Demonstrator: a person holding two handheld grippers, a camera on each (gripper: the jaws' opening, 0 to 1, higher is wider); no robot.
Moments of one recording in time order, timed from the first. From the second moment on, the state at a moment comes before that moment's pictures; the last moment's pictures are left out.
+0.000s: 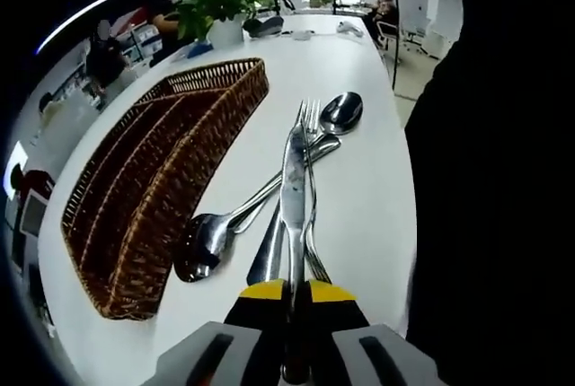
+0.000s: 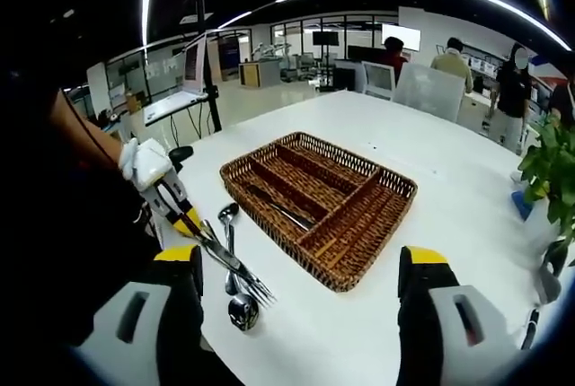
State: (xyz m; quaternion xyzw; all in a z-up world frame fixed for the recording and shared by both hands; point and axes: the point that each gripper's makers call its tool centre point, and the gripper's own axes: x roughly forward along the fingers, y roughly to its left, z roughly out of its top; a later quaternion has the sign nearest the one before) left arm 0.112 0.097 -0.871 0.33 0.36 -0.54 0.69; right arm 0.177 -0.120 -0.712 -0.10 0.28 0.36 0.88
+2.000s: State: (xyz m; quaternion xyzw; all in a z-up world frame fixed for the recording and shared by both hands) left arm 0.122 0.090 -0.841 0.35 0.32 -0.54 0.70; right arm 0.163 -0.086 -0.746 -0.10 0.31 0.42 0.85
